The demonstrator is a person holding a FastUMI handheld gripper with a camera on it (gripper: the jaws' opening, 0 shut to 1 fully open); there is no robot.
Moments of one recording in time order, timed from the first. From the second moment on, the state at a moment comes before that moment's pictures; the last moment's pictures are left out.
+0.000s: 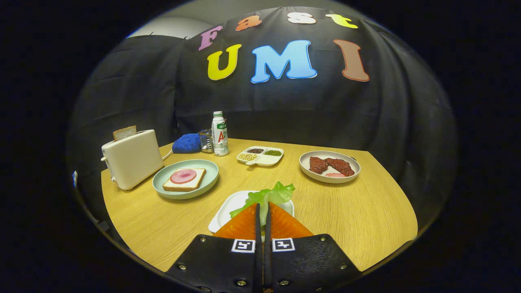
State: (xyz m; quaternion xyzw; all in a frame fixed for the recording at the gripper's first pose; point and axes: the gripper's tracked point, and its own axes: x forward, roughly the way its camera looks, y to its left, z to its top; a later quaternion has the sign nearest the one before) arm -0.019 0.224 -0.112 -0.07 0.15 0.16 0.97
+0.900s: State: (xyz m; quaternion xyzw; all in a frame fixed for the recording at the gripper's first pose) arm -0.030 0.327 -0.065 -0.07 0.10 0.22 0.97
